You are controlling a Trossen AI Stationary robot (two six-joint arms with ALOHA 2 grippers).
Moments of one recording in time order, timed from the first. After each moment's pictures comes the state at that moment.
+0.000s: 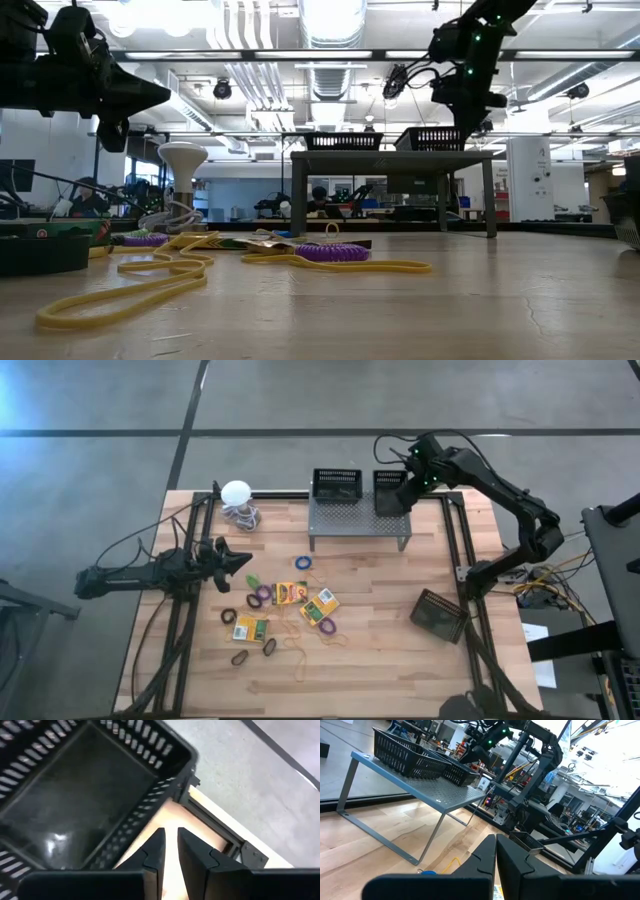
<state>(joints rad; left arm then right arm) 0.05 0.02 0.00 0.06 -0.22 -0.47 -0.87 1.46 1.34 -1.01 0.17 0.00</state>
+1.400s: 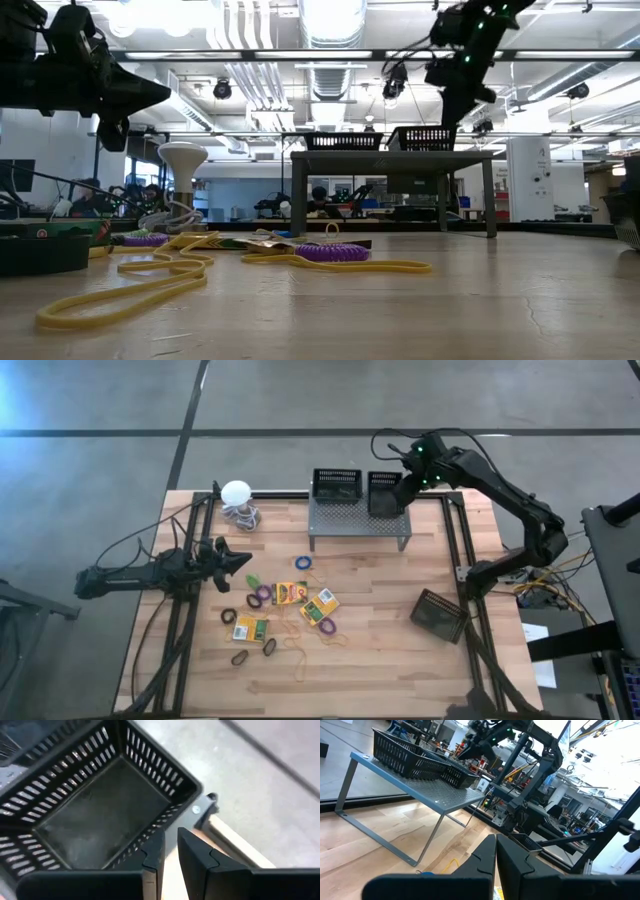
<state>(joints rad) 0.05 0.02 0.00 0.06 -0.22 -0.48 -0.84 1.40 1.34 -0.92 0.08 -0.02</state>
